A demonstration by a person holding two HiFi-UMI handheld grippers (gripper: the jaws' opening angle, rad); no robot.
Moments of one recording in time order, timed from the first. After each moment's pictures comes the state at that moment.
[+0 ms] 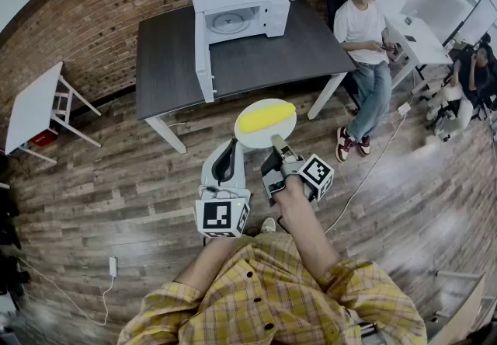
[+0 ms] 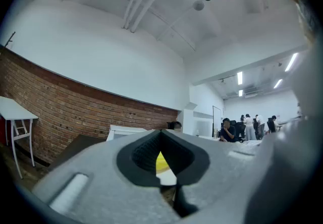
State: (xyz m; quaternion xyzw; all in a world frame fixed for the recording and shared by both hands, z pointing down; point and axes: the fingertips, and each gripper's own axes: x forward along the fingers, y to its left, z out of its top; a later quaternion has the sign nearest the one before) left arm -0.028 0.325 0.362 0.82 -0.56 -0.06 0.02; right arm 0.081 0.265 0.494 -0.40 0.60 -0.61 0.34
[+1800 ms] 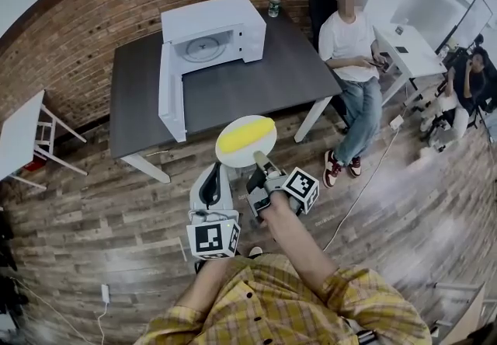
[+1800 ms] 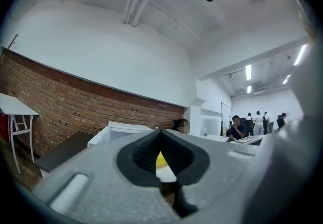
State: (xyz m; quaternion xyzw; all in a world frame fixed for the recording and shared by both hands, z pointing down) left arm 0.034 0.214 0.394 0.80 -0.60 -0.06 0.03; right arm 0.133 0.148 0.513 -0.39 0.61 -0.62 0.31
